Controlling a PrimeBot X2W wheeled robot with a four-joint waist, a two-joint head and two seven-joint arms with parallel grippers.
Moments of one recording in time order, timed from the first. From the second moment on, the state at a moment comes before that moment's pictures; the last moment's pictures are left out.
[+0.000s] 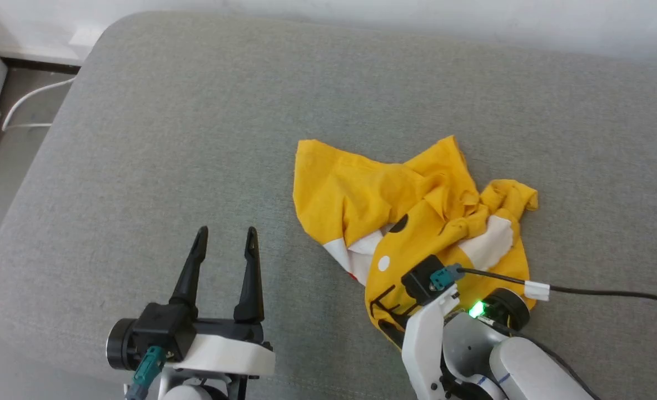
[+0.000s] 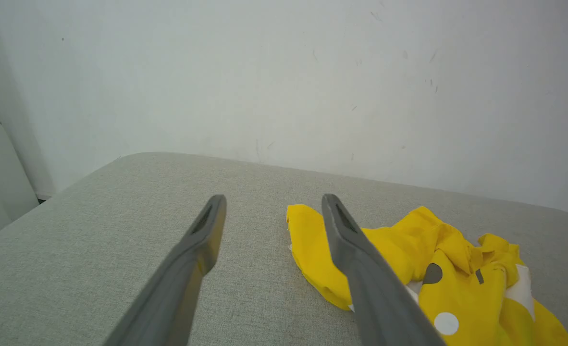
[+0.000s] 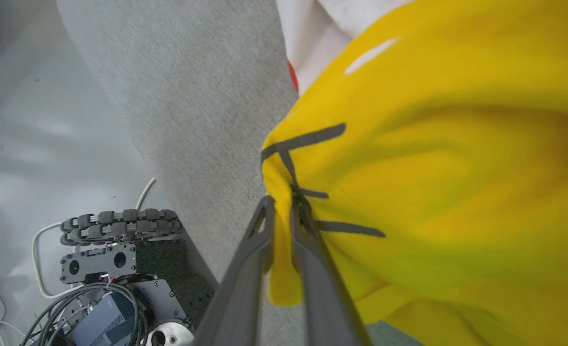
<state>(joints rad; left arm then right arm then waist) -0.01 0.05 -0.19 -0.06 -0.18 0.08 -0.26 -0.26 -0.16 0.55 0.17 0.42 0.13 0.61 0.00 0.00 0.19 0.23</state>
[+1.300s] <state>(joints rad) 0.06 0.05 -0.12 -0.09 -0.15 0.06 -0.26 0.13 -0.05 -0.12 -0.05 0.25 0.13 -0.12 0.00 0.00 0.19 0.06</state>
